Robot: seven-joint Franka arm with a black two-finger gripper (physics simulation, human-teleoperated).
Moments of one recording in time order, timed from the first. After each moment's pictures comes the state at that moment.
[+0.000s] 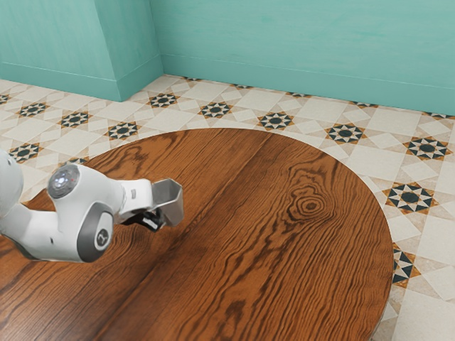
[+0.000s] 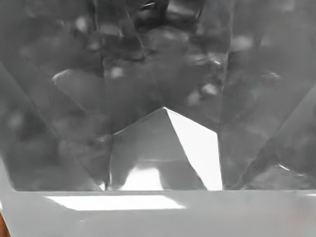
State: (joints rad) arm -0.08 0.01 -0.01 -2.66 -0.32 3.30 0.52
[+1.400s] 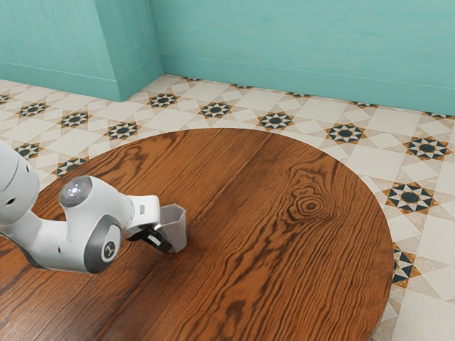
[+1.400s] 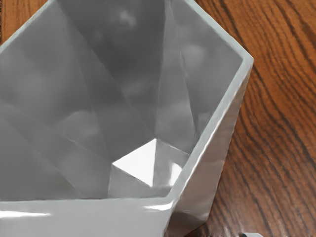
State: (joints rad) arm -0.07 0.09 -0.02 -2.65 -0.31 3.28 0.50
